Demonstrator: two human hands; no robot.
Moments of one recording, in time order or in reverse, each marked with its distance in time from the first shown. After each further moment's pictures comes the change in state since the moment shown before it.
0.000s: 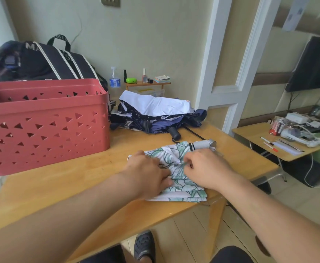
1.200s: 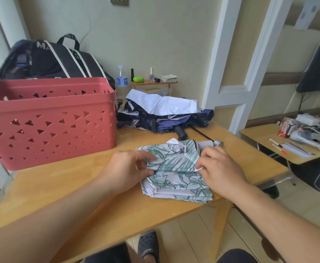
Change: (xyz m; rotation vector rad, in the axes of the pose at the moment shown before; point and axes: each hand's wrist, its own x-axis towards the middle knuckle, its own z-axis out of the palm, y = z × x) left_hand -0.044 -0.037 0.033 -0.866 0.429 -0.396; right_hand -0.006 0.034 0.037 0.053 0.335 -0.150
